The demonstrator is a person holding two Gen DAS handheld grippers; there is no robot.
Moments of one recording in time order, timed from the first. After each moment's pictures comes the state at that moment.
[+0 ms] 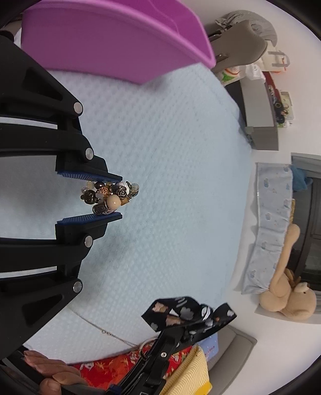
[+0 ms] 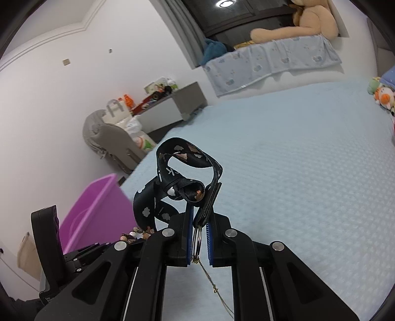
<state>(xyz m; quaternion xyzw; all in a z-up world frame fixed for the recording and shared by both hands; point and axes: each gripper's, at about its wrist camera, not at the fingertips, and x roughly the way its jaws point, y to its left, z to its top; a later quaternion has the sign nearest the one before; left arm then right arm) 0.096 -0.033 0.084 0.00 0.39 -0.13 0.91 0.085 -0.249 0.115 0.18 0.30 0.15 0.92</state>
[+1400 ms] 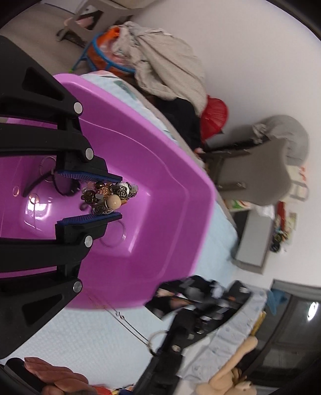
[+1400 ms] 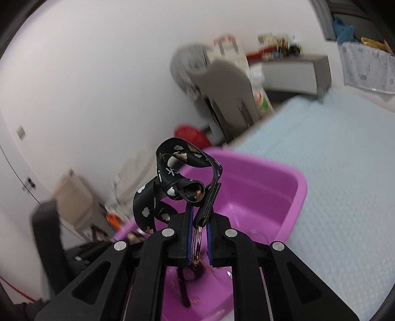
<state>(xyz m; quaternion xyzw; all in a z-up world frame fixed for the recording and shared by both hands) 0.100 0.284 0.130 -0.09 0.41 0.12 0.90 0.209 0.133 0.176 0.04 0.40 0.38 0.83</state>
